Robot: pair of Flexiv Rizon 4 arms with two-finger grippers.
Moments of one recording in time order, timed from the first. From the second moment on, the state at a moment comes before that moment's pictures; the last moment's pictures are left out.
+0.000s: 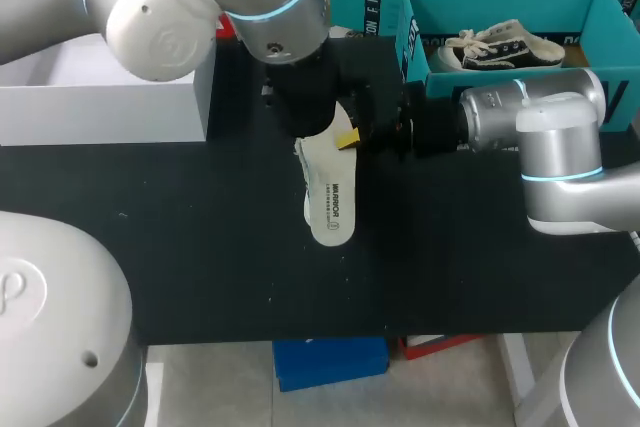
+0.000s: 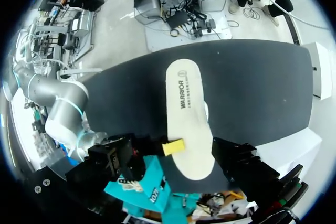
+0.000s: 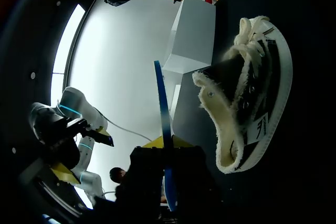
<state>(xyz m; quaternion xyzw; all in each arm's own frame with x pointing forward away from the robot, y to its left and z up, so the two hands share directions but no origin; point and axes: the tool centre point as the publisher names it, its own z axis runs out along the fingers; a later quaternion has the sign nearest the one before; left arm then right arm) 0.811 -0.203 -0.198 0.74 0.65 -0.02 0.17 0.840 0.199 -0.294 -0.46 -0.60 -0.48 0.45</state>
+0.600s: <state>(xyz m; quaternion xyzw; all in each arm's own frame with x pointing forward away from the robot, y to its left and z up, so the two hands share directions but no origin) 0.877 -0.196 -0.196 0.73 0.67 -0.01 0.14 0.840 0.199 -0.294 -0.46 -0.60 -0.48 0.45</state>
